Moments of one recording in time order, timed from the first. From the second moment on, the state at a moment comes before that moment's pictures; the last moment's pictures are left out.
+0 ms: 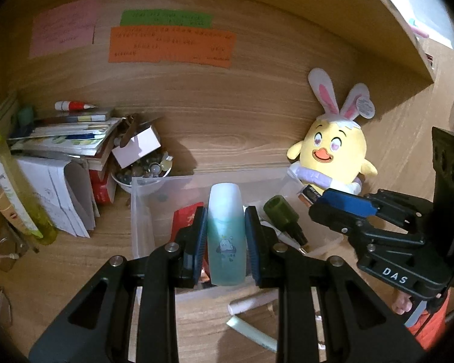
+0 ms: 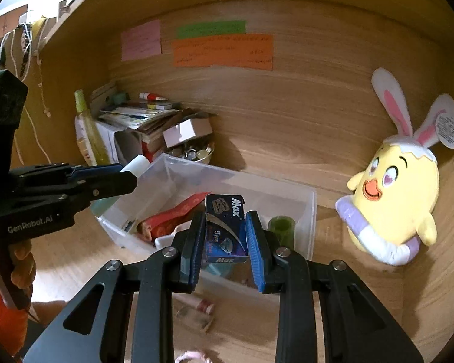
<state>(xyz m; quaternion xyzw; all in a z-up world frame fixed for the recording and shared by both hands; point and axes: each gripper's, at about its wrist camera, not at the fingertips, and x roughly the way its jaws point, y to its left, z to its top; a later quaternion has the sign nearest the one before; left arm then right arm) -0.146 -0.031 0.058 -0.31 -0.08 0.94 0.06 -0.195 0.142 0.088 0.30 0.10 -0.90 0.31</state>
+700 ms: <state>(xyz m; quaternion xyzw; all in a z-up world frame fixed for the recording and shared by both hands) -0.196 -0.016 0.004 -0.38 -0.07 0.92 0.06 -0.252 0.139 0.032 0.36 0.09 -0.89 0.27</state>
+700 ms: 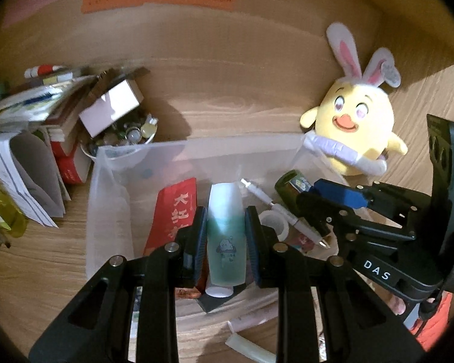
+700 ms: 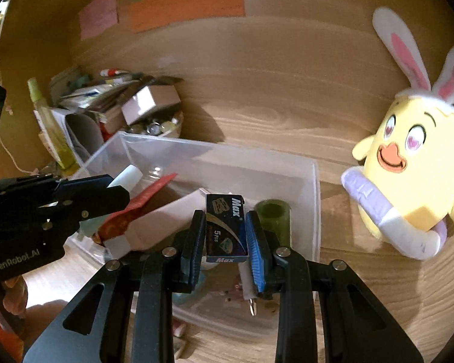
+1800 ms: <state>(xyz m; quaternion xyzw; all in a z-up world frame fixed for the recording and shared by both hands) -0.131 -0.020 0.020 -0.36 -0.05 0.93 0.06 -0.250 0.132 0.020 0.37 0.14 -0.89 0.23</state>
